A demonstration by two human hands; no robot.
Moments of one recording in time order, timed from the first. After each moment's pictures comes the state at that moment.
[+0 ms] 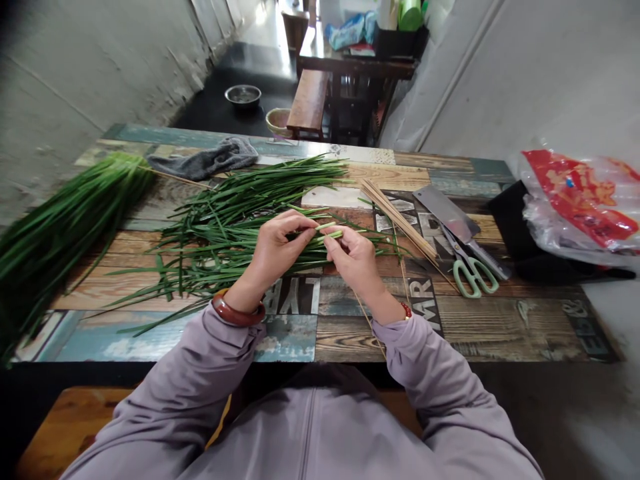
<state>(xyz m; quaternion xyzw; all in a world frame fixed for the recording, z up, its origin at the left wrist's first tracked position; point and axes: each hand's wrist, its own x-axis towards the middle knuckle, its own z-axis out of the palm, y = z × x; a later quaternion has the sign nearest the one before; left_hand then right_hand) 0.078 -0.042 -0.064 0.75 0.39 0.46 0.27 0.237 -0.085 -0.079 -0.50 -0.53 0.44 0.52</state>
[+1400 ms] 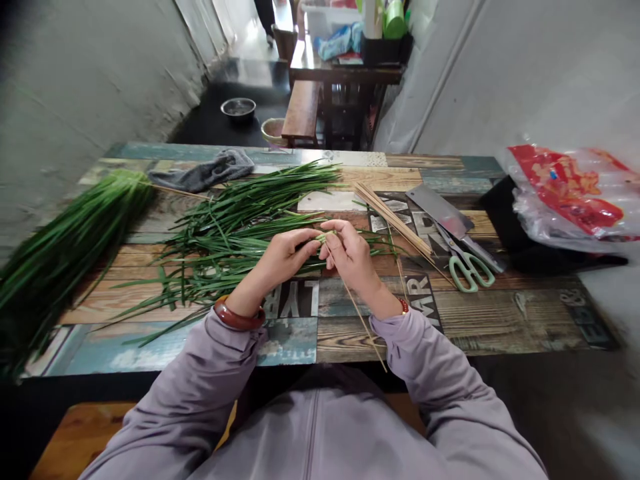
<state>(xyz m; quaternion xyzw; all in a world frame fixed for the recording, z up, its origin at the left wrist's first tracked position) 0.076 -0.042 -0.065 0.81 0.36 0.32 0.33 0.242 -0.082 -0.081 -0.45 -0.57 0.43 0.54</state>
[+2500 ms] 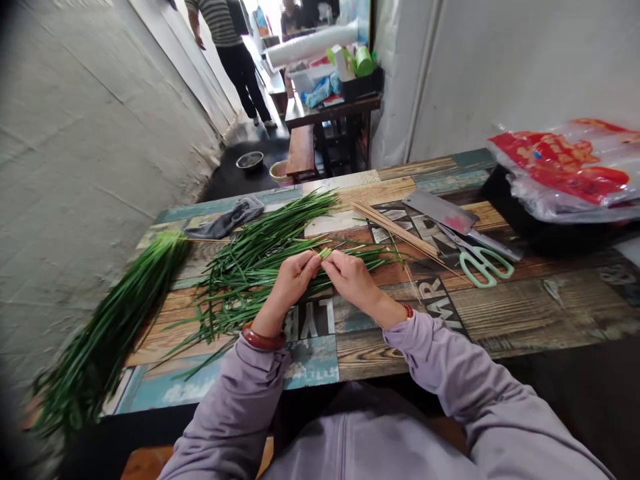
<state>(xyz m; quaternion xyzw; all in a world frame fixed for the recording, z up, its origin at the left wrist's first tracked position) 0.073 -0.040 -0.065 0.79 0.41 0.31 0.34 0.230 -0.079 -0.088 -0.53 -0.67 0.24 0.46</state>
